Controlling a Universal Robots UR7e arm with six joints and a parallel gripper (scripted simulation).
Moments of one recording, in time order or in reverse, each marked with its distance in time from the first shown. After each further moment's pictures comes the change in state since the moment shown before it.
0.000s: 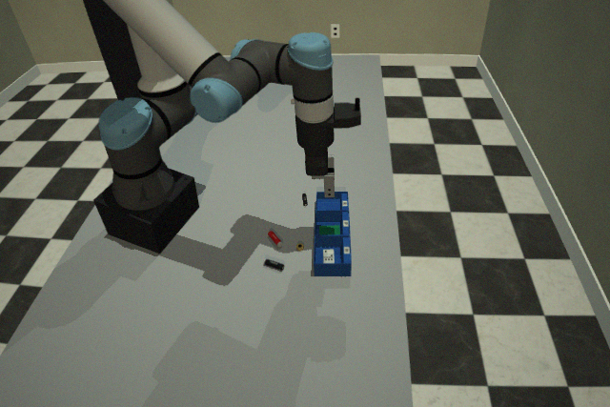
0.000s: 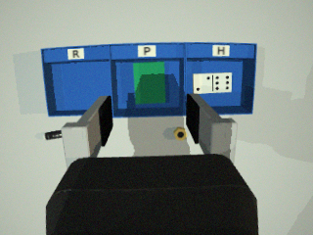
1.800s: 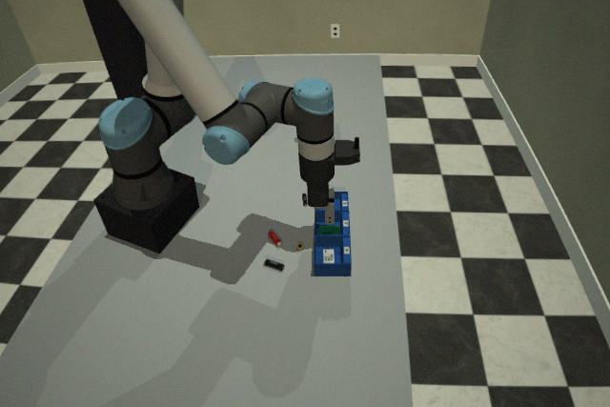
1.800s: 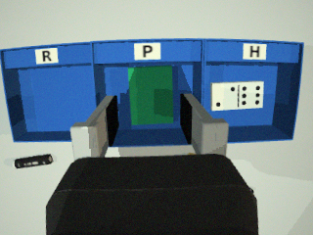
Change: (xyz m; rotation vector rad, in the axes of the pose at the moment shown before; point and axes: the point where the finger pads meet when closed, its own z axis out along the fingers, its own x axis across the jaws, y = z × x) arm -0.001 0.002 0.090 -0.008 -0.004 0.001
